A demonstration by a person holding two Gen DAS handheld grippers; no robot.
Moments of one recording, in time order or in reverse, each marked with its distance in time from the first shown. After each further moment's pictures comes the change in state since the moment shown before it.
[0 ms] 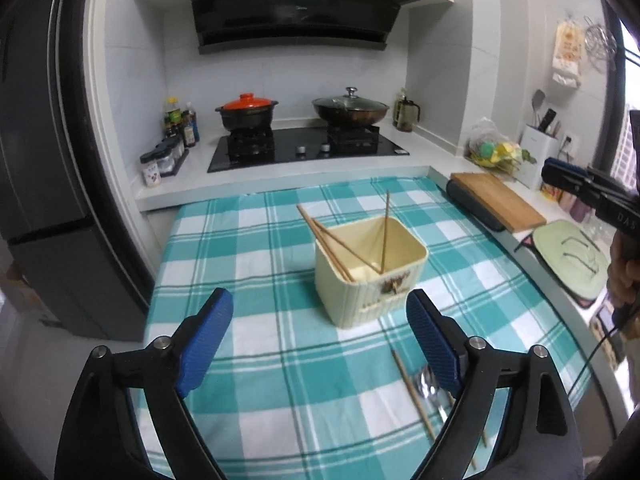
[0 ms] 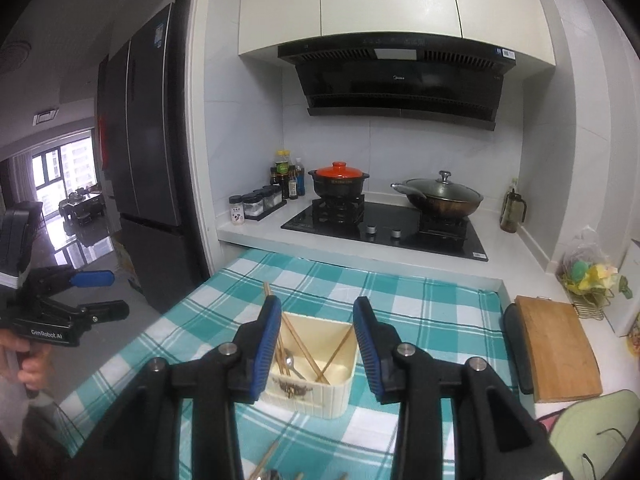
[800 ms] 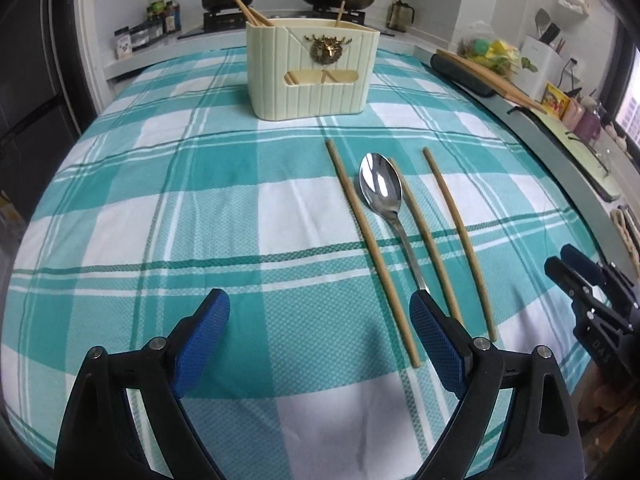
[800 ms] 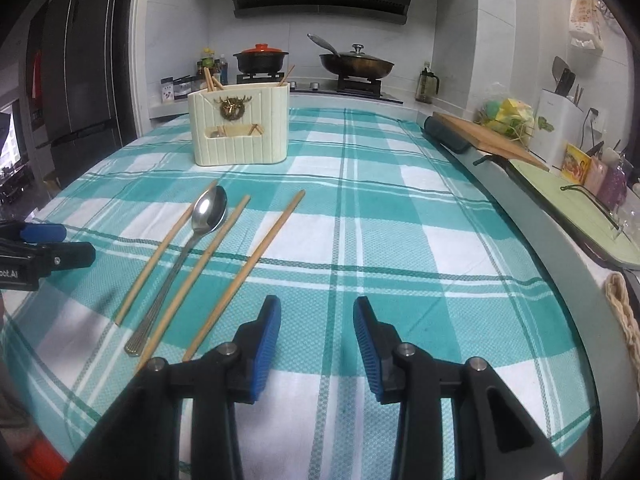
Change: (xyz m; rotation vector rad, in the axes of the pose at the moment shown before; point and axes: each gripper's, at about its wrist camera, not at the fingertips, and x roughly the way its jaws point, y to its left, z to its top) left arm 0.086 -0.106 -0.205 -0.095 0.265 -0.028; right arm -0.056 0.028 -0.316 0.138 0.248 -0.295
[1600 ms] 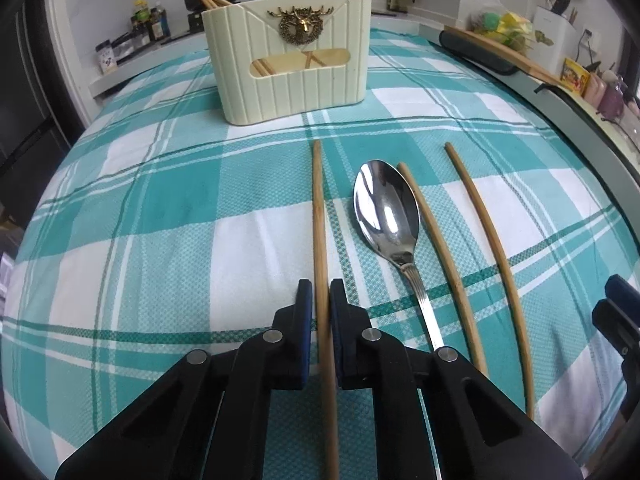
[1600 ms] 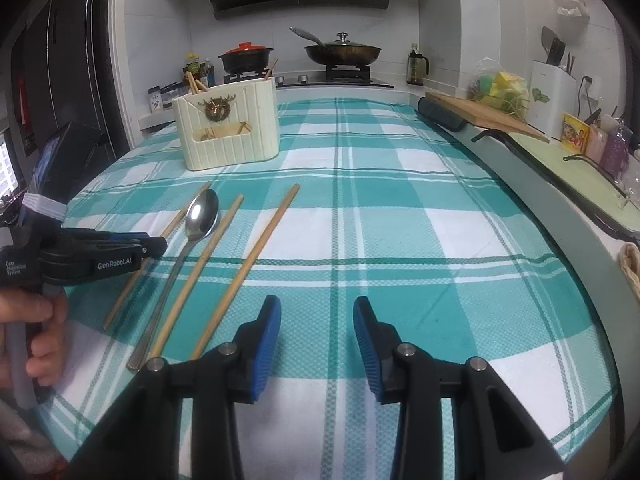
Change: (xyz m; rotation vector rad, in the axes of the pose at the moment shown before) left arm 0.062 -0.024 0.029 0.063 0.020 0.093; right arm 0.014 -0.003 0.004 0.088 0.040 0.040
